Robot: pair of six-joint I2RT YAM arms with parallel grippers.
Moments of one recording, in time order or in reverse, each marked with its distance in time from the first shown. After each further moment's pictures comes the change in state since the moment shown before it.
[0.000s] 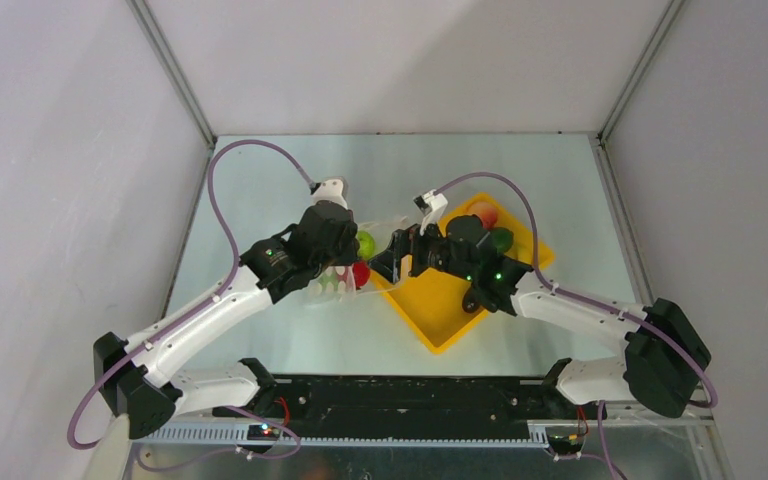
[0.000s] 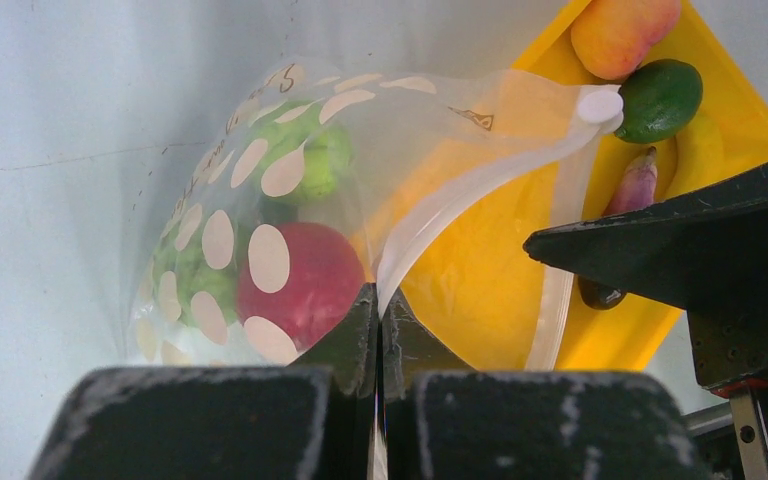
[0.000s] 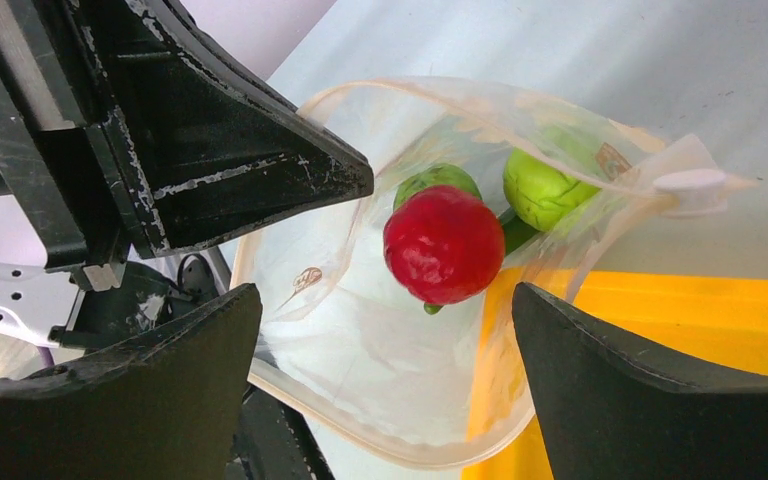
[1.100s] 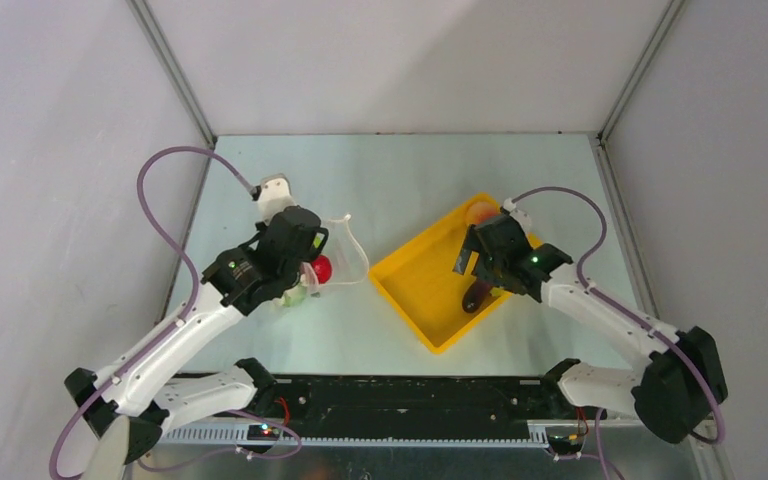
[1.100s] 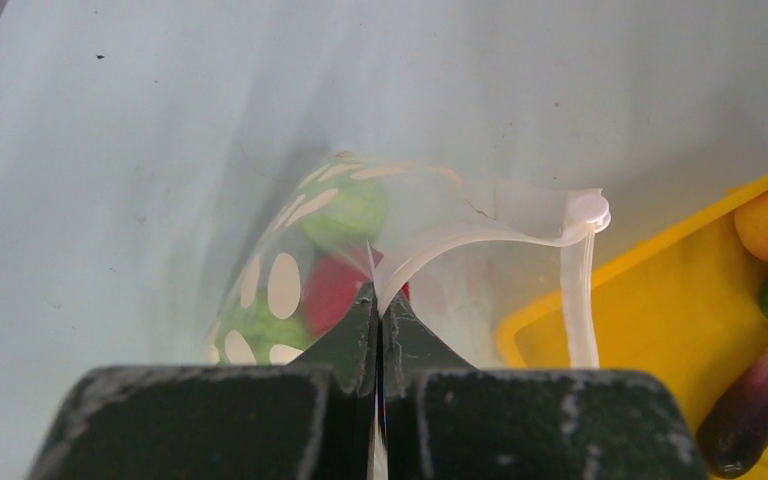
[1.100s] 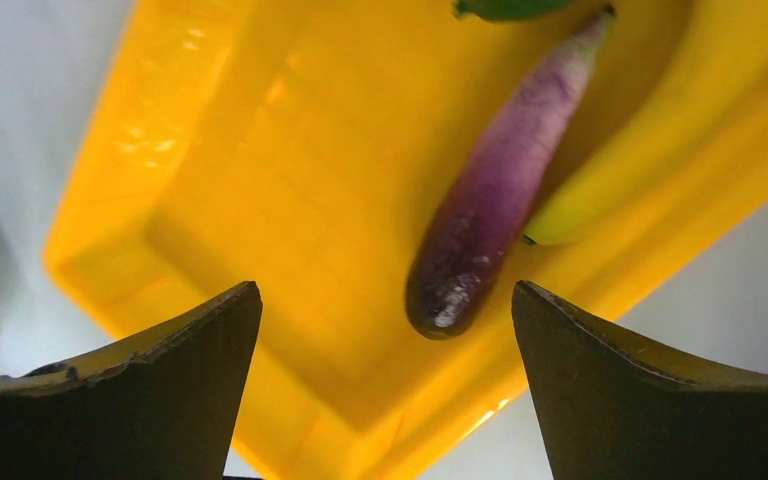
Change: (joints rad) left arm 0.052 -0.151 0.021 -0.195 -0.400 -0.078; right arm -0.248 -0.153 0.023 -0.845 0.431 0.352
